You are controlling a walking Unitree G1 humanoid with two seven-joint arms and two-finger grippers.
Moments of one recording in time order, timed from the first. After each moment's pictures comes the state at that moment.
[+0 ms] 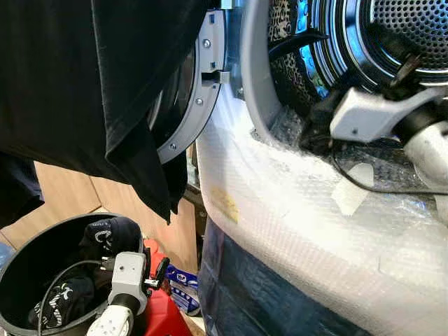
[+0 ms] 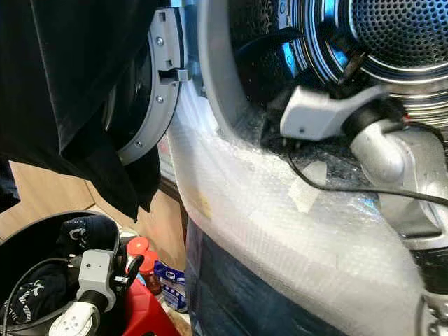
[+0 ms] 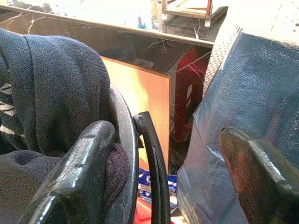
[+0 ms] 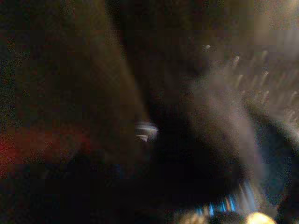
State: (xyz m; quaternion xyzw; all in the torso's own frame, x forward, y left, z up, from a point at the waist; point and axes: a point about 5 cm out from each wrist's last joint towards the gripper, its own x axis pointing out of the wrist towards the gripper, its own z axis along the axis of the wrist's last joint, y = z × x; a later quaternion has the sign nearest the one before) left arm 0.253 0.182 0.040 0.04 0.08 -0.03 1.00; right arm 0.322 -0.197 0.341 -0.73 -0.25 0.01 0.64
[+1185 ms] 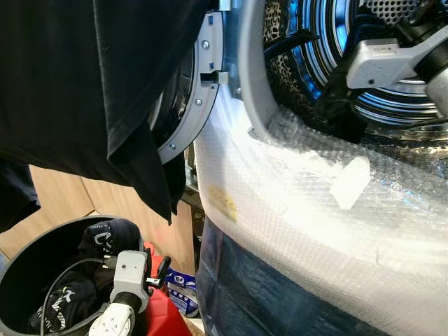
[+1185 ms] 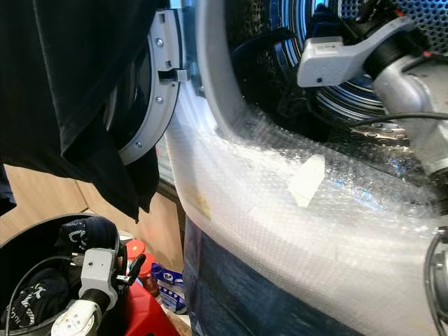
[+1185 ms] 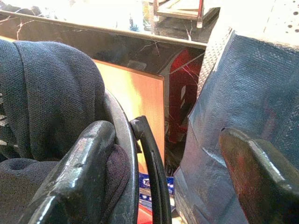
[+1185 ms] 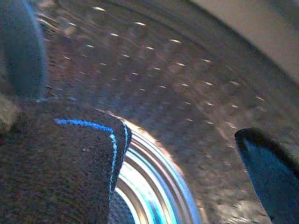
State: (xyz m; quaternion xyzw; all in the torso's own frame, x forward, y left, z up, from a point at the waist) left arm 0.257 0.181 0.039 0.04 0.08 -0.03 1.00; right arm 0.363 -0.207 0.401 -0.74 -0.31 -0.07 0.59
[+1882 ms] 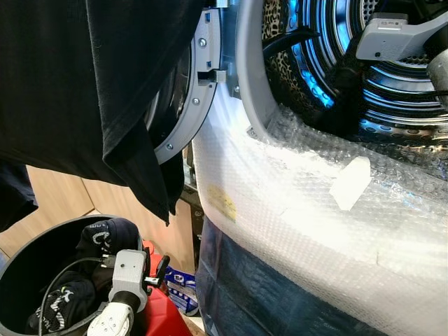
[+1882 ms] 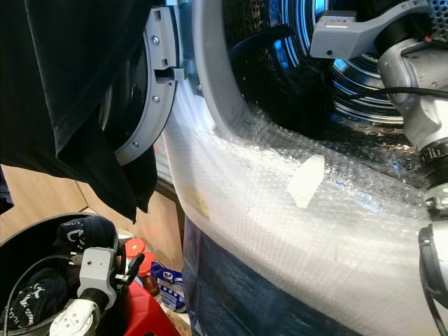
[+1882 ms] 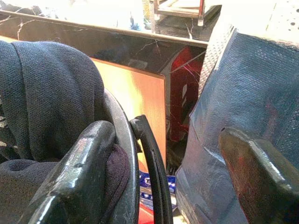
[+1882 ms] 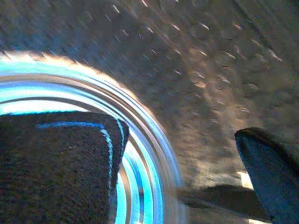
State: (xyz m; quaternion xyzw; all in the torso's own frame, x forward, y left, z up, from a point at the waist) left arm 0.257 0.185 0.041 0.04 0.08 -0.03 1.00; right arm 0.382 -0.217 0.415 -0.73 -0.28 -0.17 0.60
